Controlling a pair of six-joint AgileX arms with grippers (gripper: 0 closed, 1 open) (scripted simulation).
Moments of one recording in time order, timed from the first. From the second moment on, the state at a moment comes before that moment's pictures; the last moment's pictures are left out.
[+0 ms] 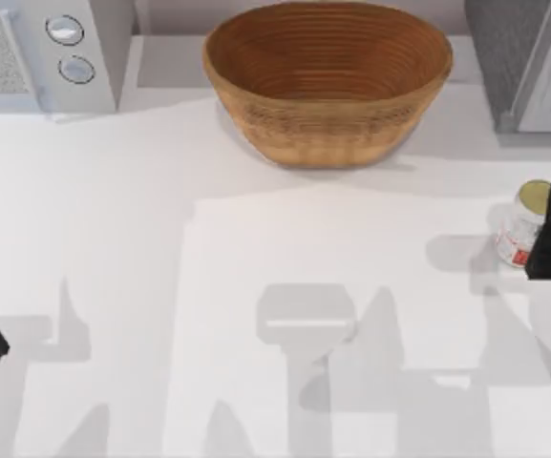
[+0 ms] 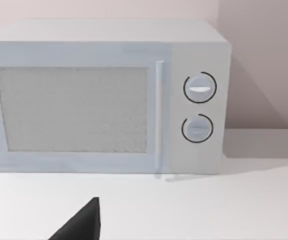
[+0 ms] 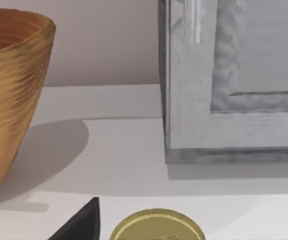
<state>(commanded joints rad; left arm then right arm) 0.00 0.00 0.00 0.00 0.00 0.00 0.26 1.45 0.14 1.17 0.26 0.08</state>
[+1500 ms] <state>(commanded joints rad) 0.00 0.00 0.00 0.00 0.00 0.00 0.31 2.22 0.40 1.62 0.33 0.08</state>
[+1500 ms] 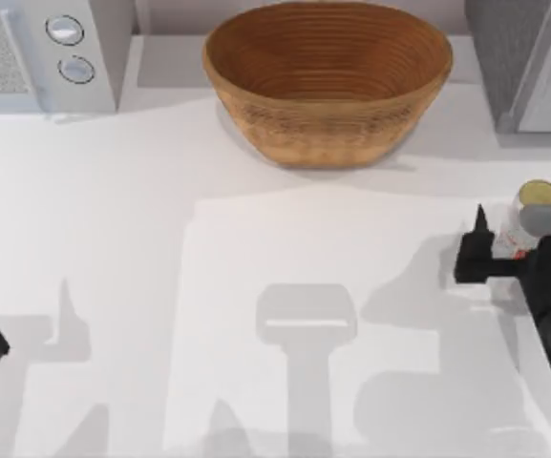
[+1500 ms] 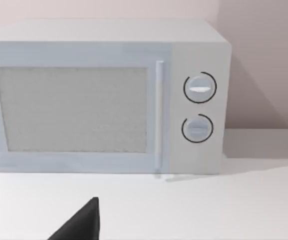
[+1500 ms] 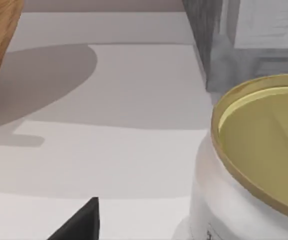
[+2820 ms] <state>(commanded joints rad) 0.00 0.00 0.00 0.00 0.00 0.00 0.29 2.24 0.44 1.59 0.32 0.08</state>
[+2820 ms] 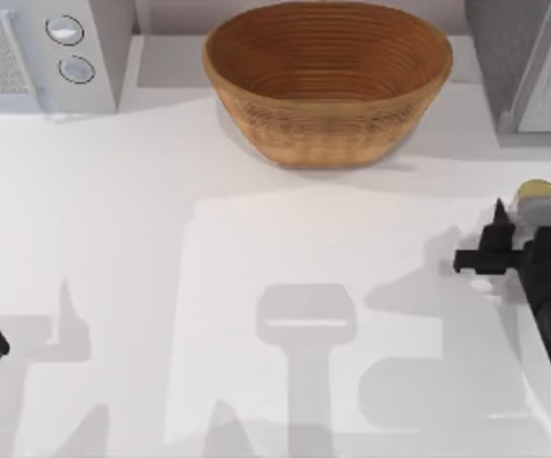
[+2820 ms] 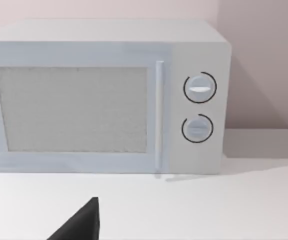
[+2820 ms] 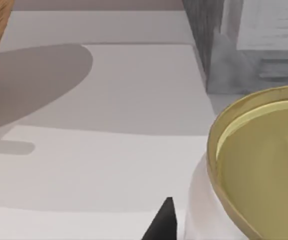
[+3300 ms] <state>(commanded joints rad) 0.00 0.00 0.00 0.00 0.00 0.00 0.29 2.22 0.44 1.57 0.32 0.08</state>
